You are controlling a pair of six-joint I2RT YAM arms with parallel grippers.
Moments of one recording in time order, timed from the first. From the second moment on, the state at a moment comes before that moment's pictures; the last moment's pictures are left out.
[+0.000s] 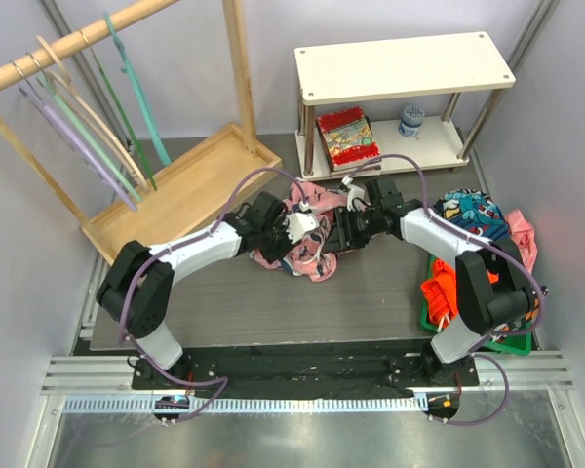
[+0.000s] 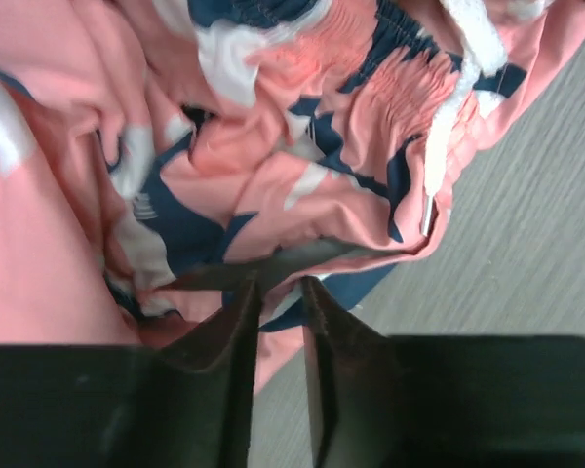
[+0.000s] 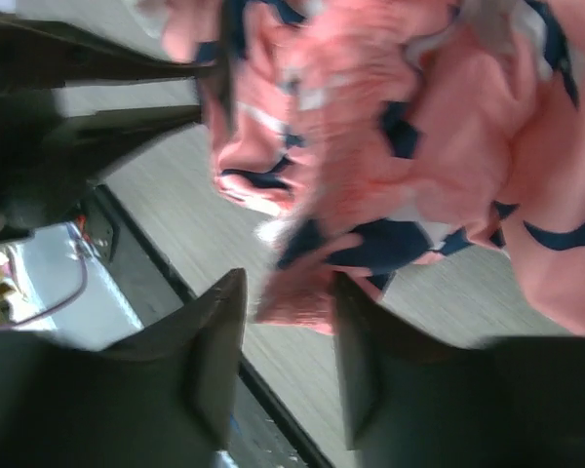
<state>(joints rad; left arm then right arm) -0.67 1.66 1.09 -0.38 0.21 0.45 0.35 1.58 1.03 -0.38 -0.69 0.25</state>
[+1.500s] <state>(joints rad) -0.47 1.21 1.14 -0.70 0.39 0.43 0.27 1.54 1.28 -1.05 -0.68 -0.46</state>
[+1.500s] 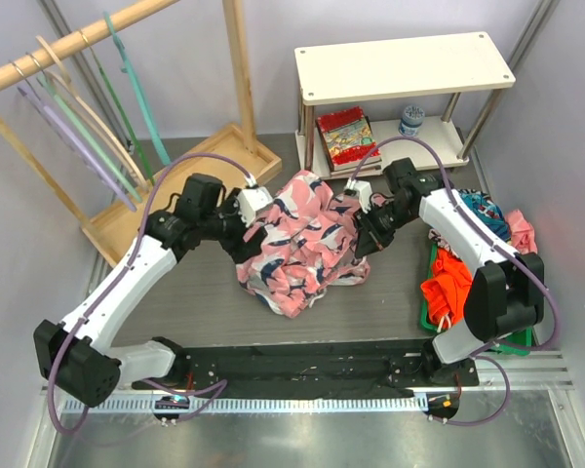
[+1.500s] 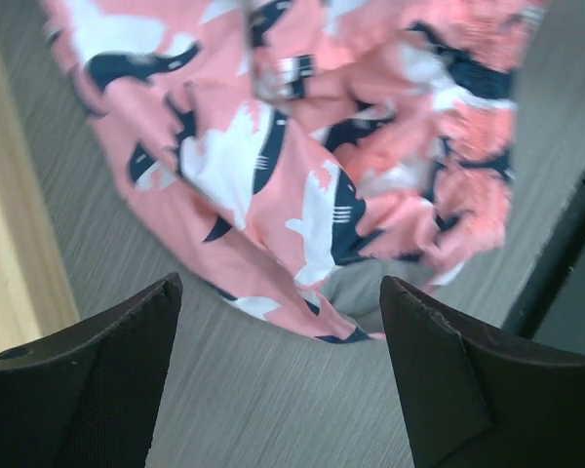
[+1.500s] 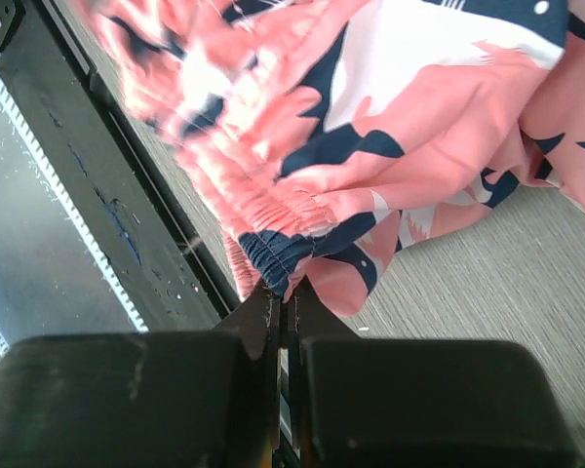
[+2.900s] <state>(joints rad) -0.64 1.49 1.23 -0.67 0.35 0.63 0.28 1.45 1.18 -1.02 -0.54 -0.56</state>
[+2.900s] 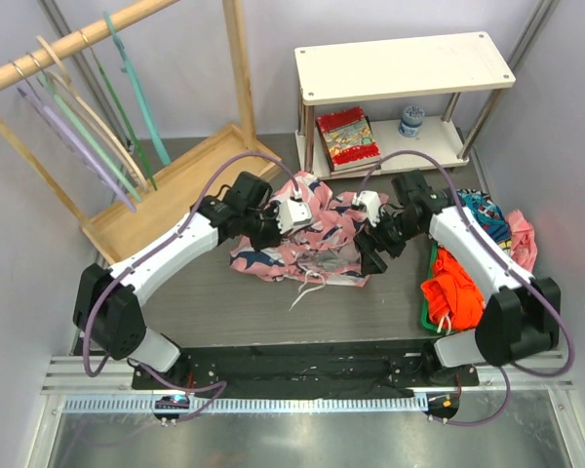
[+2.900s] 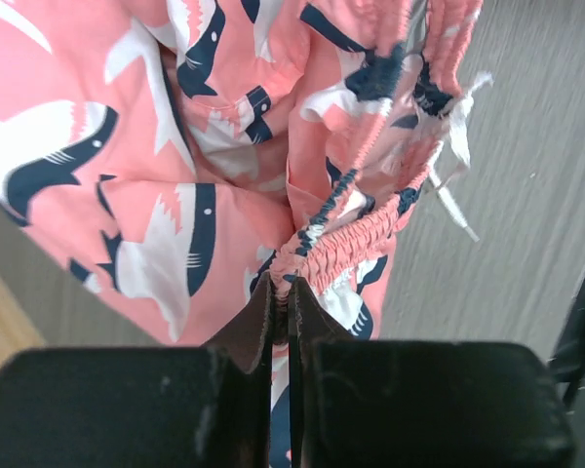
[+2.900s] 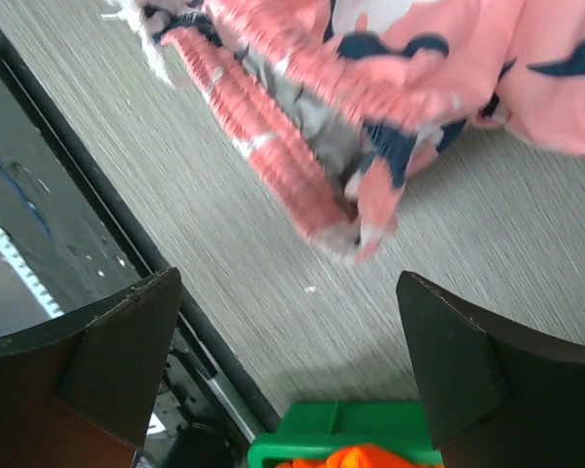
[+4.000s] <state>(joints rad) -0.52 1.41 1.54 -0.78 0.39 0.41 0.29 1.16 1.22 -0.68 -0.42 -0.52</state>
